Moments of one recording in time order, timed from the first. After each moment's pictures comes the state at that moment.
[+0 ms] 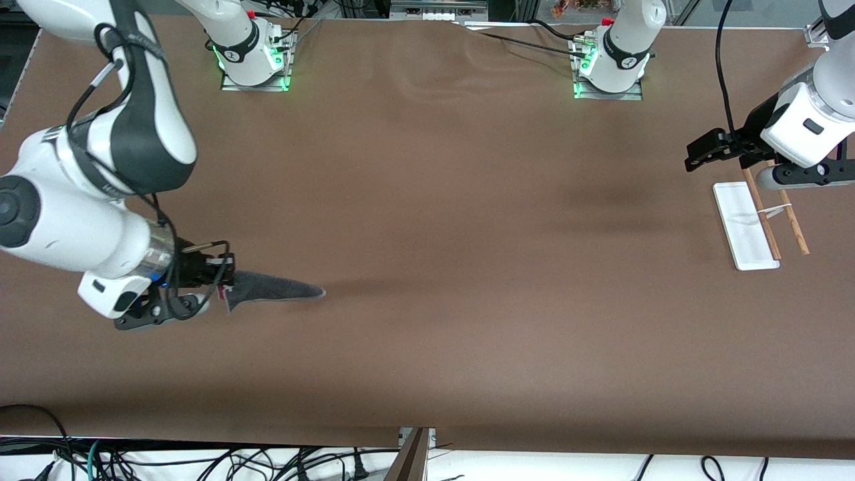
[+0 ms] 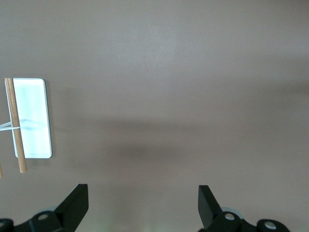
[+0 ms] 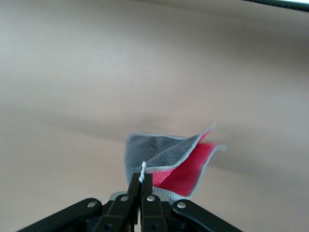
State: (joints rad) left arm -0.01 0.00 -0.06 -1.65 -0.05 1.56 -0.18; right arm 0.19 0.59 0.06 -1.11 0.10 1.72 0.05
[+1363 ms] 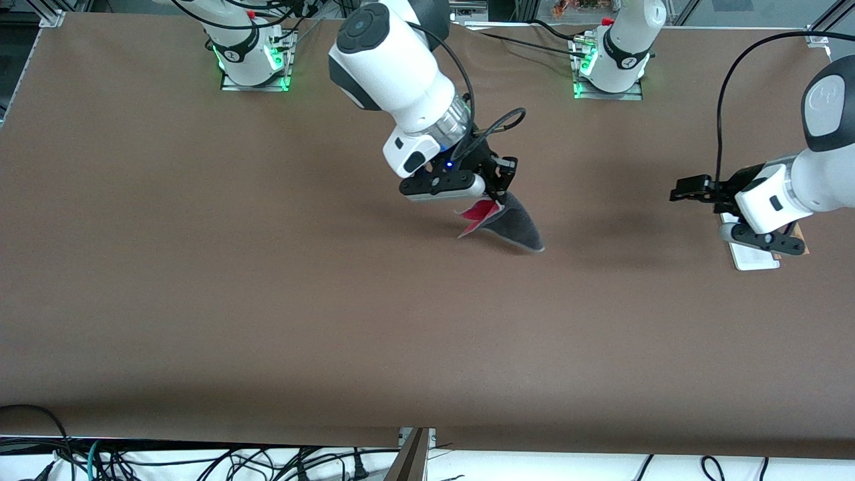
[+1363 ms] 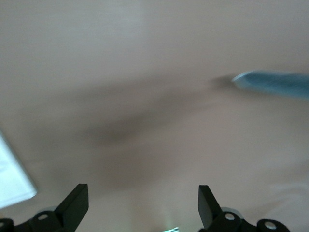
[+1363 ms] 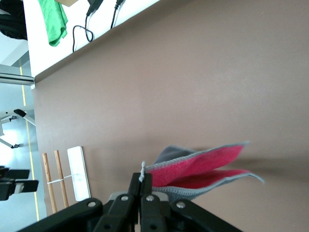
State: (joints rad) left arm 0.06 0.23 -0.05 -1.64 -0.20 1.57 0.25; right arm 0.65 0.66 0.25 -1.06 0.10 2.27 0.98
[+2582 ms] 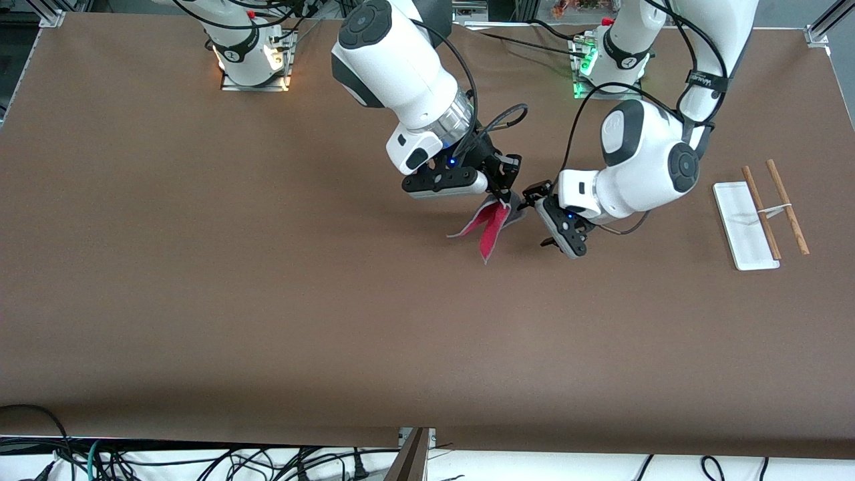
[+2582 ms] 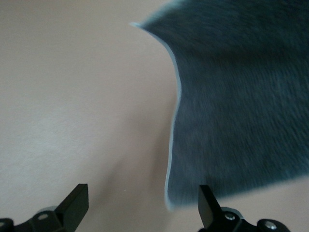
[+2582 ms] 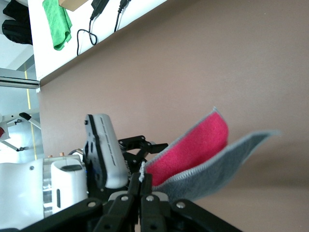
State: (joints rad) left arm -0.11 0.29 -0.27 -2.00 -0.53 2.31 0.83; right arm 0.65 0.66 0.24 -1.05 0.10 2.28 0.99
